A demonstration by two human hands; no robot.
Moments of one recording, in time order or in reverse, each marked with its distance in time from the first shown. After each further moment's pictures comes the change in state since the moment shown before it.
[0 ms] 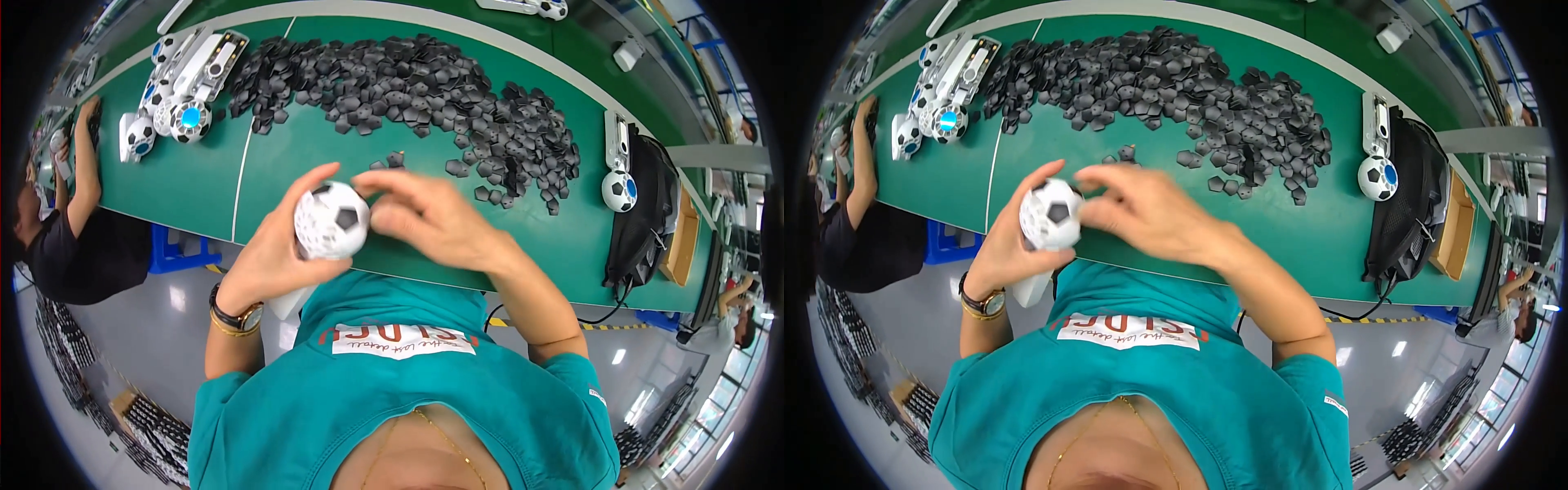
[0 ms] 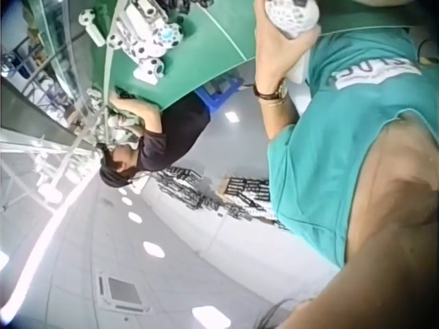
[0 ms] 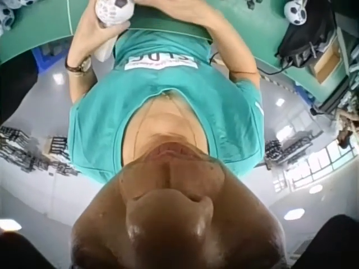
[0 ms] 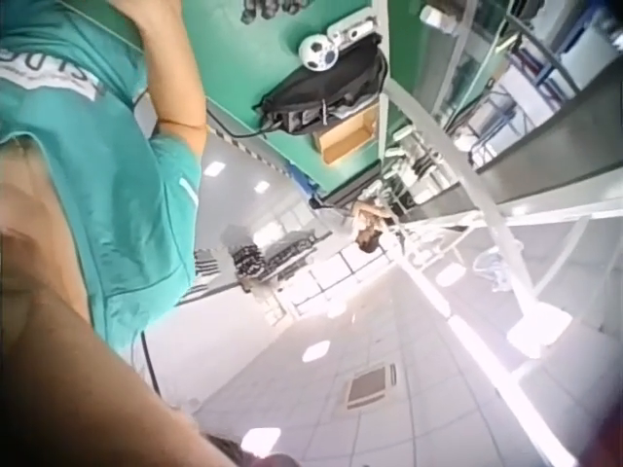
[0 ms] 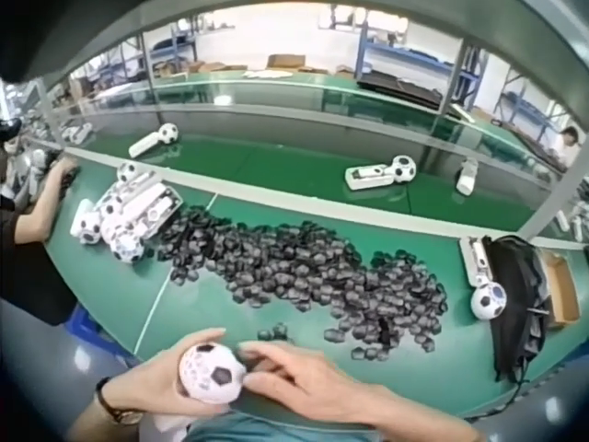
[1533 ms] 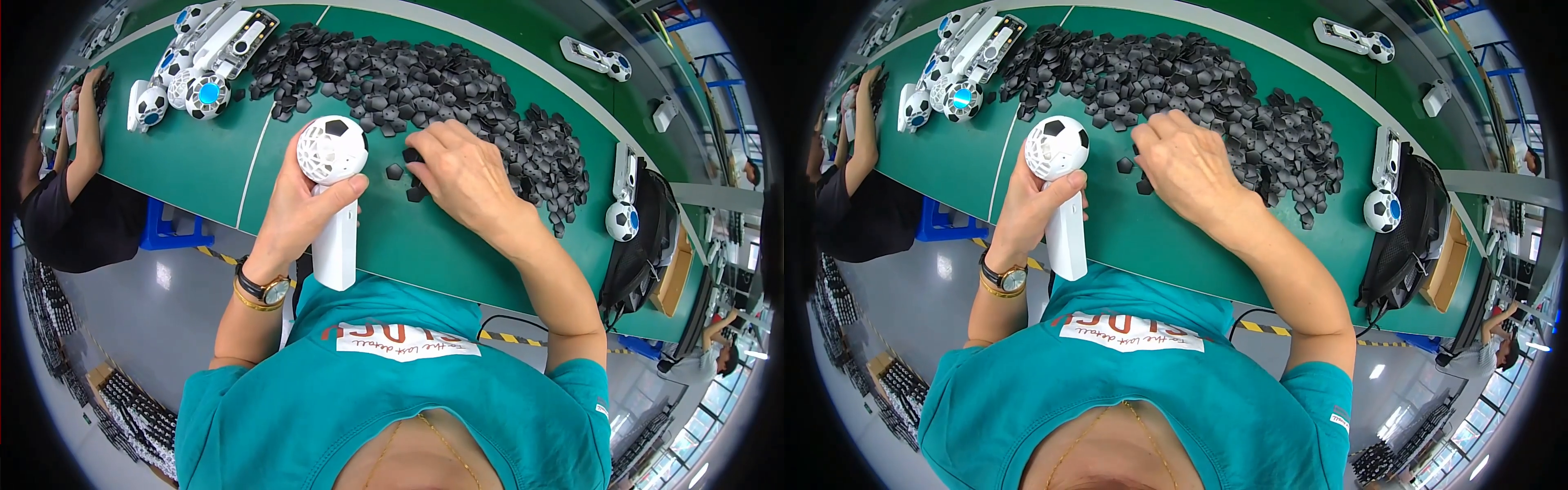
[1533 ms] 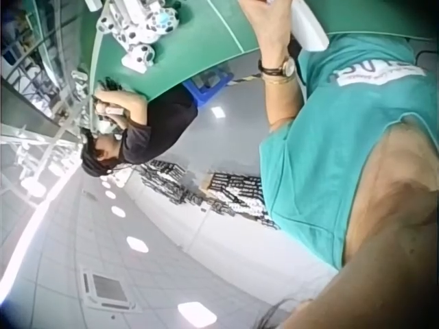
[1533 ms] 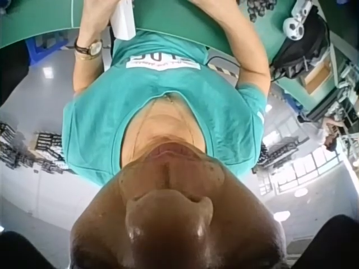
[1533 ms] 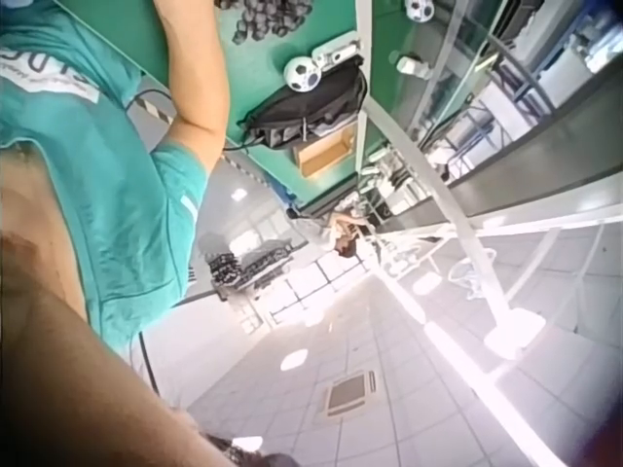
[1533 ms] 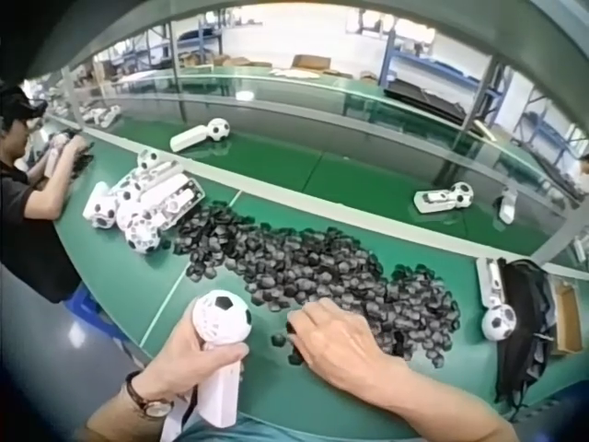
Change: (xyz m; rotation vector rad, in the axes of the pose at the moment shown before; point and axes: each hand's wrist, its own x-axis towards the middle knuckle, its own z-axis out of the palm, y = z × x) left_hand 0.028 -0.026 0.012 -0.477 0.407 -0.086; right_hand 0.037 -0.008 -0.033 -1.417 0.168 -0.305
